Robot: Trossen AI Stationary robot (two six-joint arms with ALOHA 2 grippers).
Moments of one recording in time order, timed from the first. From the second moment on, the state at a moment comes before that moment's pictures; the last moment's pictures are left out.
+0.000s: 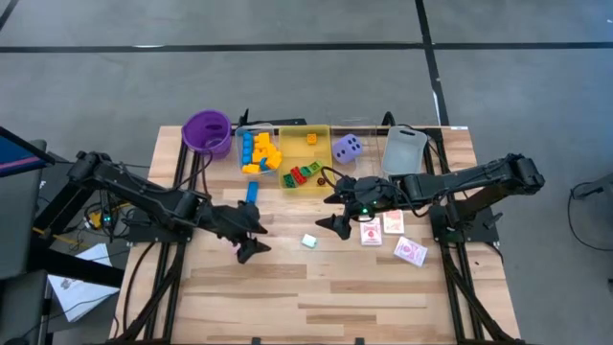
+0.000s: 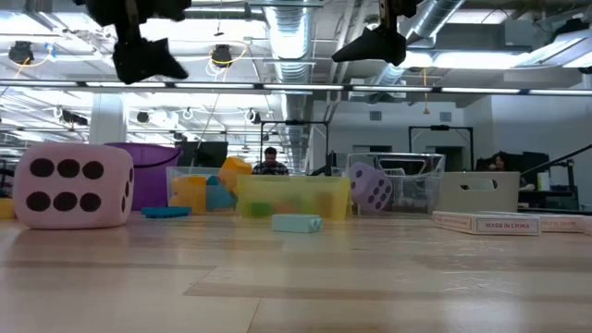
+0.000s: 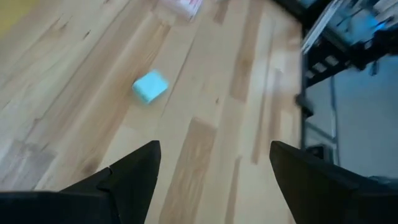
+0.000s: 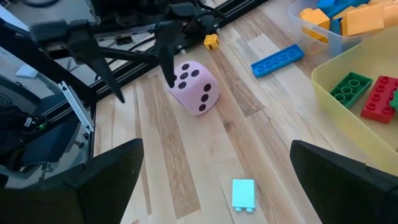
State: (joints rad) left arm -0.33 1.12 0.76 -0.30 -0.14 -0.74; right arm 0.13 1.40 1.08 -0.23 0.13 0.58
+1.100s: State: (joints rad) left arm -0.33 1.11 0.76 -0.13 -0.34 -0.57; right arm 0.13 1.40 1.08 -0.24 0.13 0.58
